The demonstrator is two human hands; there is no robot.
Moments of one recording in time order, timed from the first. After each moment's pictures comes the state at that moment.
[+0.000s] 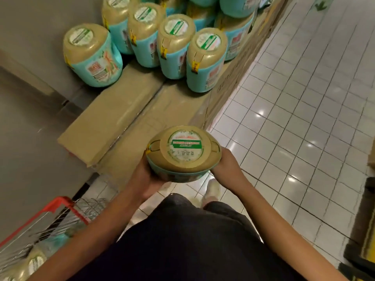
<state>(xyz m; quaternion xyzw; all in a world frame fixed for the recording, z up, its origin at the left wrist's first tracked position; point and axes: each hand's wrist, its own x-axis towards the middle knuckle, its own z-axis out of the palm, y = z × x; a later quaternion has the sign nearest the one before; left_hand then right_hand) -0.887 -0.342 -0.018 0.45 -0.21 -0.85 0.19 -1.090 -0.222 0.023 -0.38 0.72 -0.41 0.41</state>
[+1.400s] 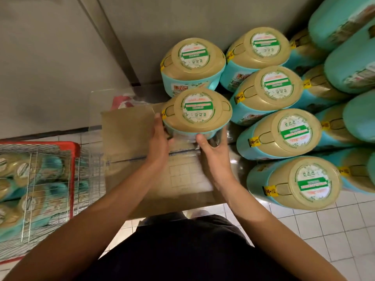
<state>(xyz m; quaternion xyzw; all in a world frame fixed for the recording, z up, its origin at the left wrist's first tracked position) -0.936 -0.556 -0.012 0.70 -0.13 -0.51 0.49 -1.090 -0.560 0.001 -0.39 0.54 -0.40 0.63</state>
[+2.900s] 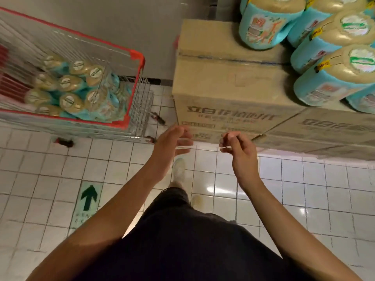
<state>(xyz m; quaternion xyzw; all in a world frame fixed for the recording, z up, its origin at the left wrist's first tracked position) -0.952 -0.100 0.015 0.63 -0.18 -0.55 0.53 -1.149 -0.183 0.001 -0.54 0.48 -0.32 0.61</state>
